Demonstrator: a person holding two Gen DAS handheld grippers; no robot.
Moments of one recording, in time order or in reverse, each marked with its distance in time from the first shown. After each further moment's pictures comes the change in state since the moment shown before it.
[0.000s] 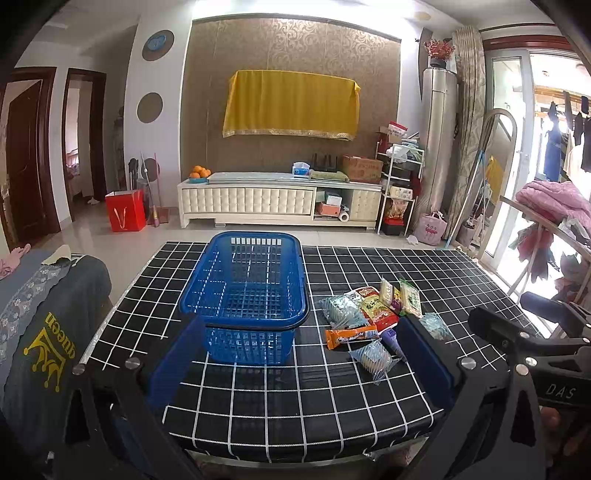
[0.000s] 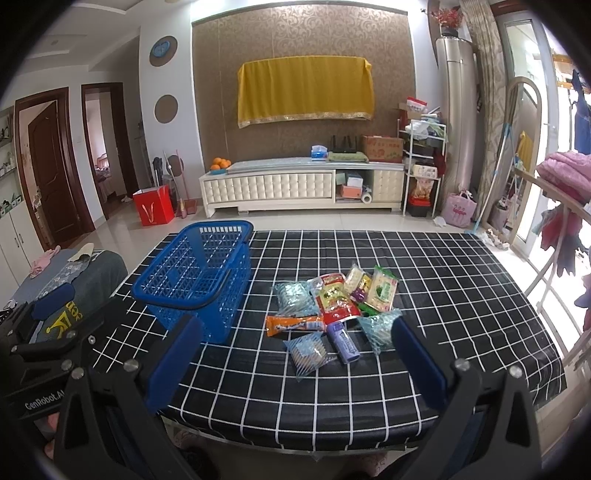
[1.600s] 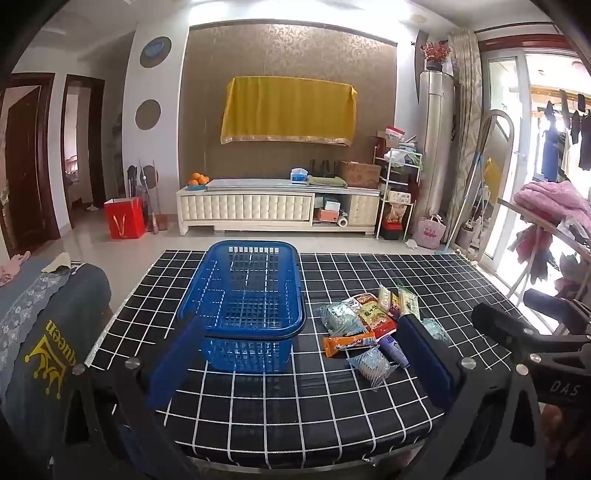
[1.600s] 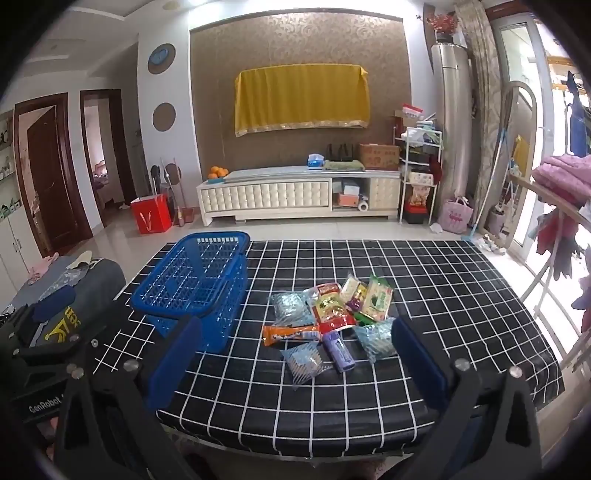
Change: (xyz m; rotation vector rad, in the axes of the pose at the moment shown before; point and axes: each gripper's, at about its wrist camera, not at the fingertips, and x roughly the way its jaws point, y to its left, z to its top) left arm 0.000 -0.002 0.005 0.012 -0.018 -0.003; right arm -0.004 -0.003 0.008 0.004 -0.029 -0.009
